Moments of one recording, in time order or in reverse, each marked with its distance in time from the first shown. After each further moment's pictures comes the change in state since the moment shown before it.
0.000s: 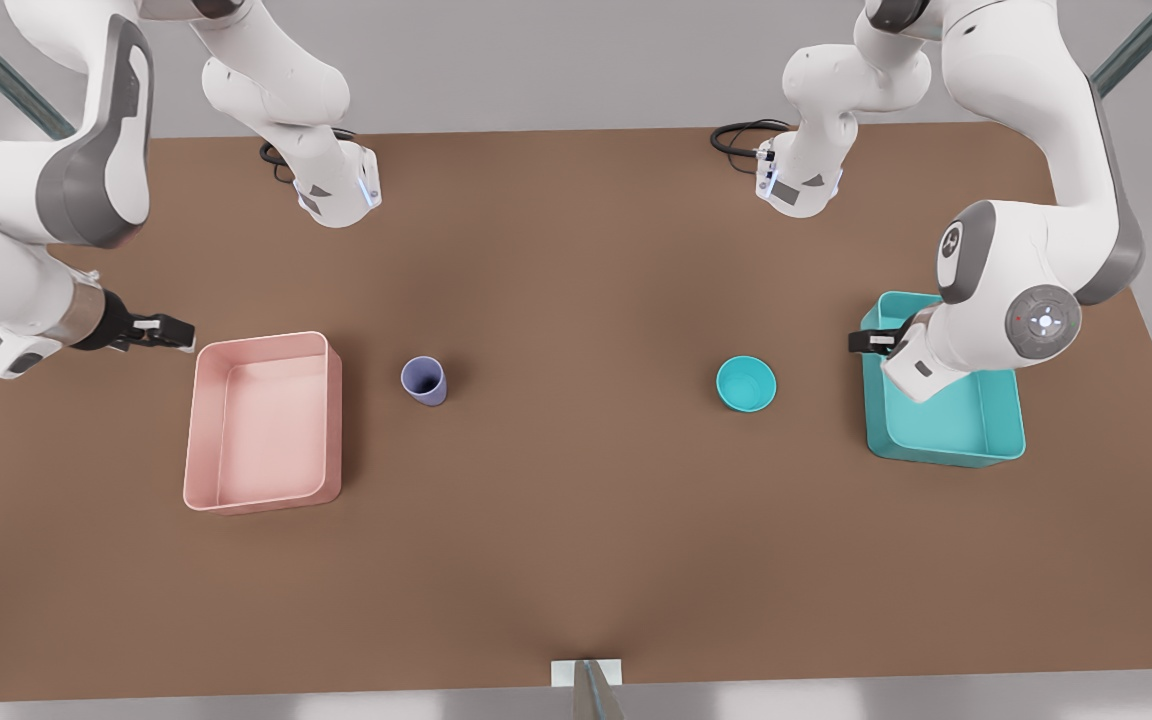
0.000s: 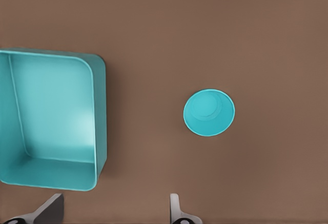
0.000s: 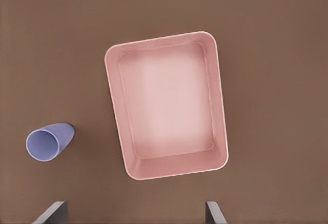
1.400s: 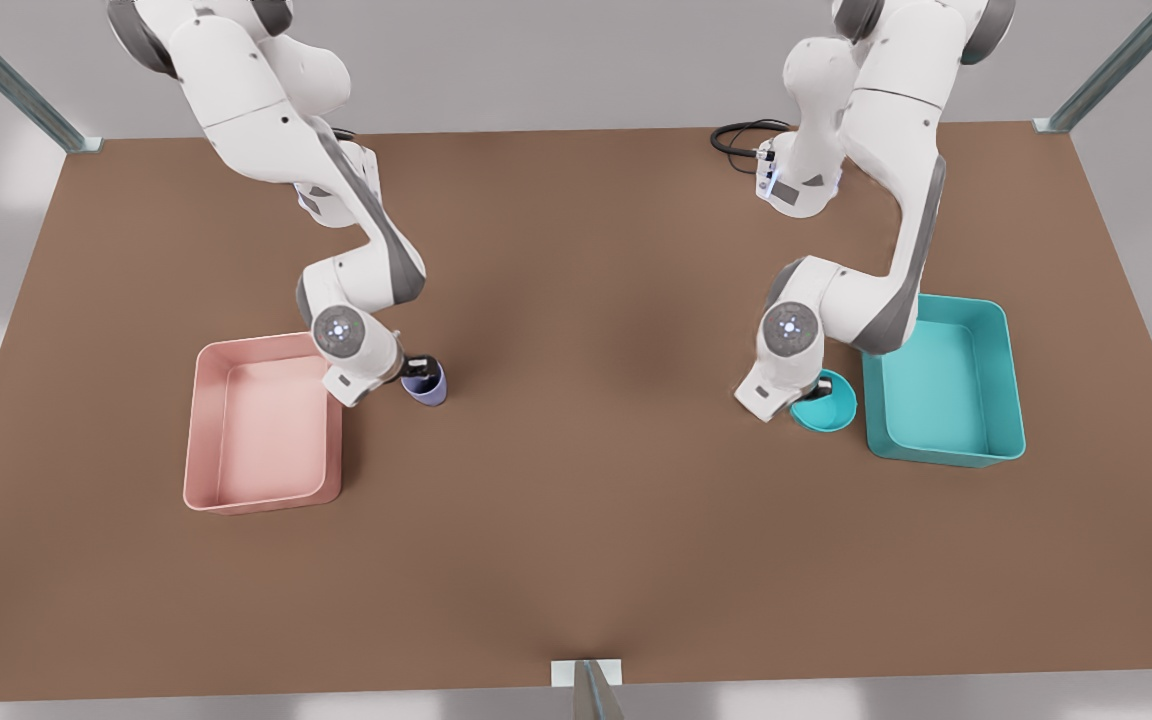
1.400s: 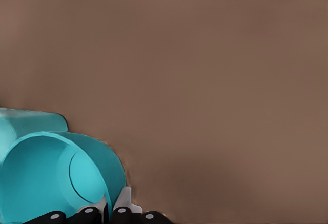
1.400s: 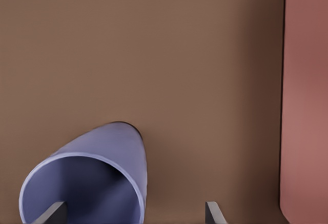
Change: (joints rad) left arm -0.186 0.029 0.026 -0.432 0.314 0.651 -0.385; right arm 0.419 0.177 0.024 -0.647 0.044 0.808 0.341
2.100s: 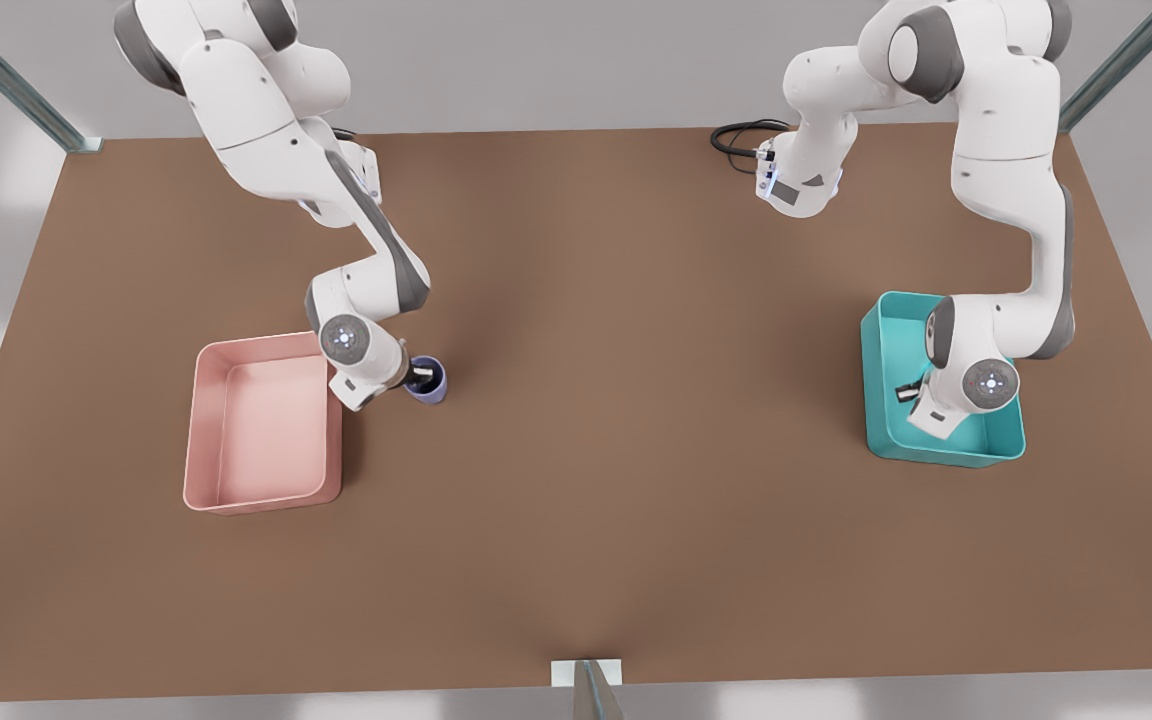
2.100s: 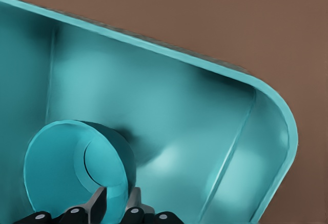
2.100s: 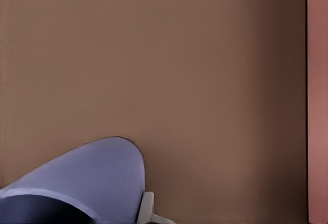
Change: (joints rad) left arm 0.304 0.148 0.141 -0.080 -0.026 0.083 0.228; right arm -0.001 0.038 0.000 -0.022 0.015 0.093 0.027
